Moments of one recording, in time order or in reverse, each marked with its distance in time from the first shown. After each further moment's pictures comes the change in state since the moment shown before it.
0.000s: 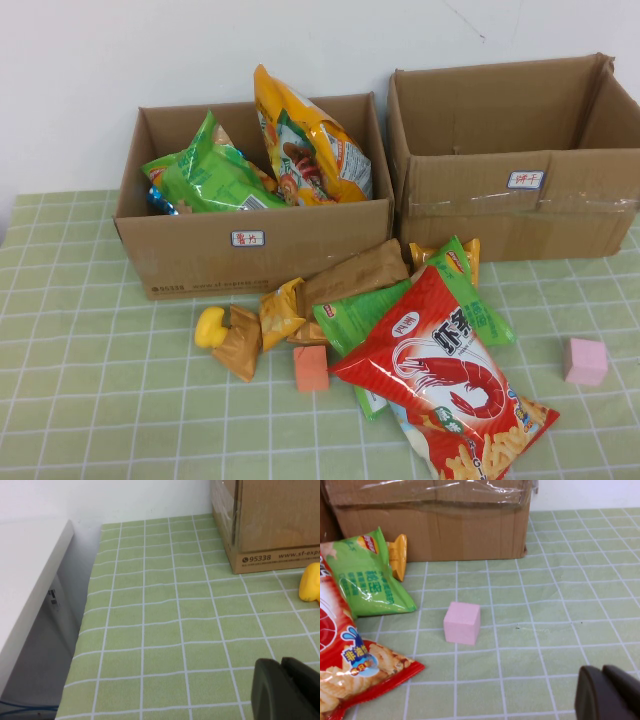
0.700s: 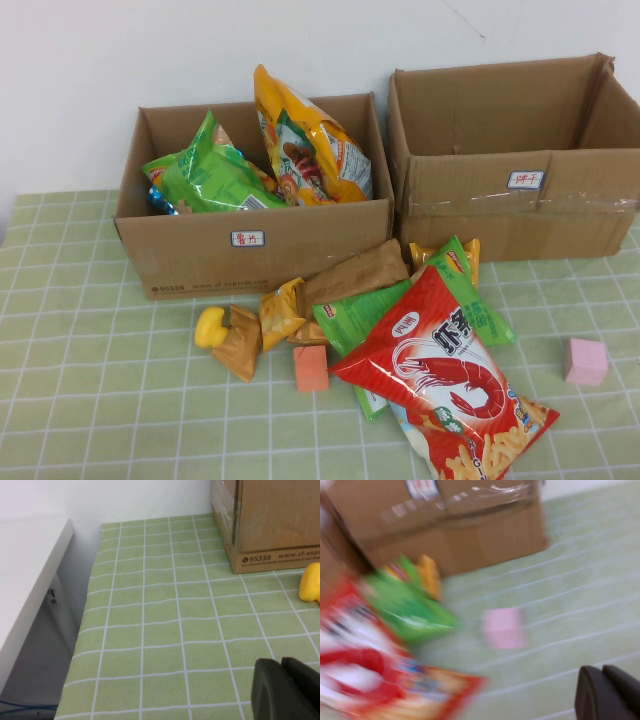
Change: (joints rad) right arm 0.000 0.000 0.000 0.110 -0.004 0.112; left arm 0.000 0.000 0.000 0.000 0.002 -0.004
